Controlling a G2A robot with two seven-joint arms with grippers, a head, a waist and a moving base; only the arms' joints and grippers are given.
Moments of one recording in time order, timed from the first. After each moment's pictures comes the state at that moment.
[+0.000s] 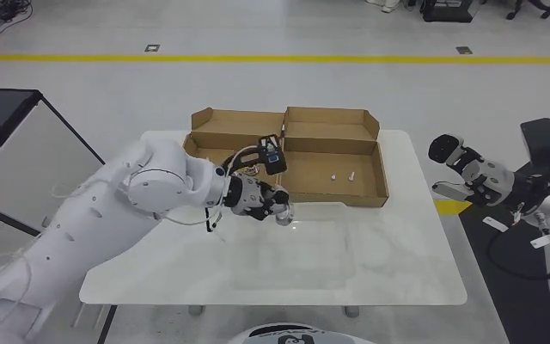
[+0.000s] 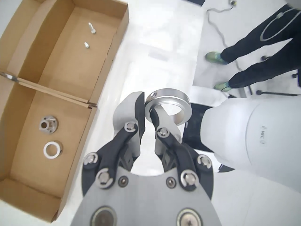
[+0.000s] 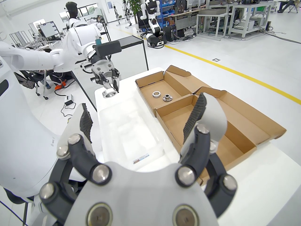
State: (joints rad) left arm 0.79 -0.80 -0.79 -1.96 0.10 -0.40 -1.06; right arm -1.67 -0.84 2.00 -1.94 0.22 -0.82 1.00
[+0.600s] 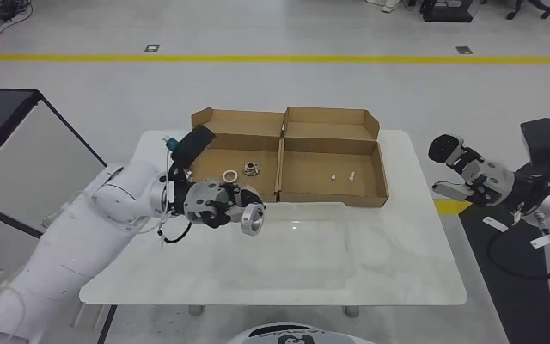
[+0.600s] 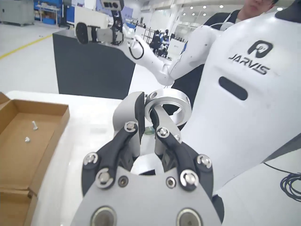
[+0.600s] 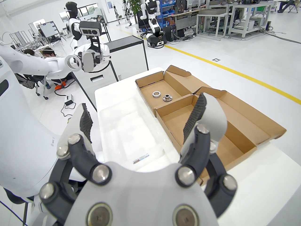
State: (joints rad) left arm 1.06 -0.73 -0.97 -1.85 -0.44 -1.01 -0.81; right arm -1.67 -0.84 2.00 -1.94 0.22 -0.82 1.00
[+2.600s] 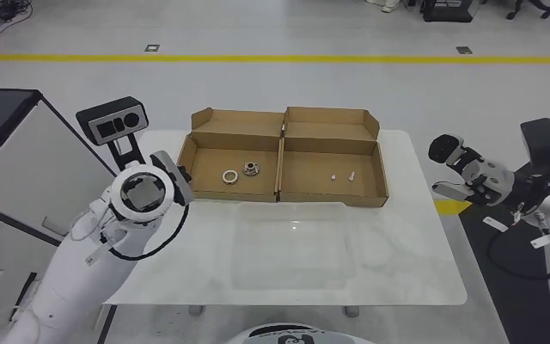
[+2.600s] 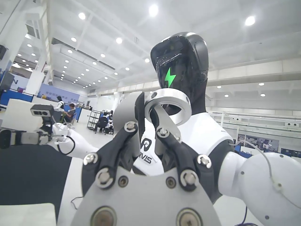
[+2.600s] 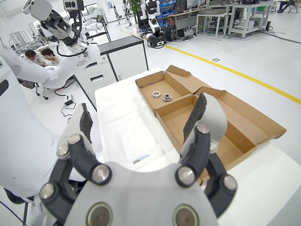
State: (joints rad) left arm 1.27 -0.86 -1.20 -2.04 -1.04 -0.95 -0.87; right arm -1.67 -0.84 2.00 -1.94 0.22 -0.82 1.00
